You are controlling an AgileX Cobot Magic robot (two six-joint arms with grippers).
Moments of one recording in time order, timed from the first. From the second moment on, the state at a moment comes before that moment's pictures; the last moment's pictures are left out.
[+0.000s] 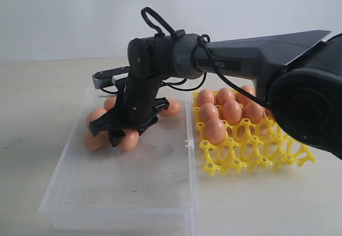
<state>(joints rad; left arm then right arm) 0.03 0.01 0.00 0.10 0.38 0.03 0.72 2.39 -1.90 0.21 0.88 0.01</state>
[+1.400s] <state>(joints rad) 0.03 0.01 0.00 0.10 0.38 0.03 0.59 1.55 -0.68 0.68 -0.17 -0.55</state>
